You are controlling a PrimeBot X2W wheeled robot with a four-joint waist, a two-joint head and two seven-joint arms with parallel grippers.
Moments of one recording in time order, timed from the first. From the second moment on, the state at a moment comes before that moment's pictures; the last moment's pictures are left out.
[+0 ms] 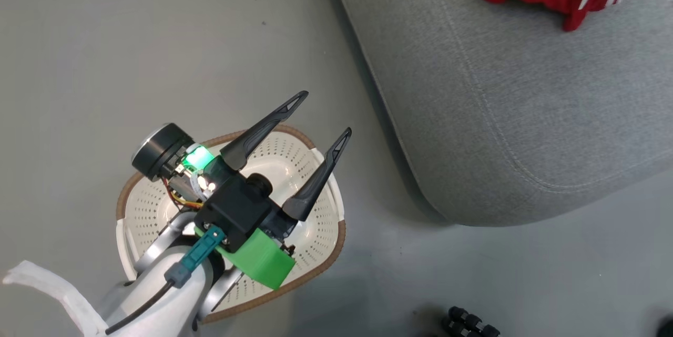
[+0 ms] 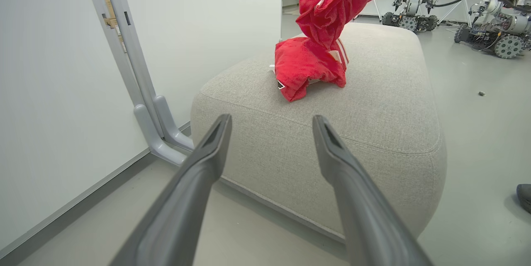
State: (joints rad) left arm -0.43 0.37 -0.61 -0.19 -0.20 -0.13 -0.05; right arm -0.95 -0.37 -0.06 0.58 0.42 0.13 -0.26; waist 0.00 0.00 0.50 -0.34
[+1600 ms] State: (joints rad) left arm -0.21 0.25 -0.31 0.06 -0.32 0.06 -0.26; right arm -0.17 -0.05 -0.04 0.12 0.14 0.13 -0.25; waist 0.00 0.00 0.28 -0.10
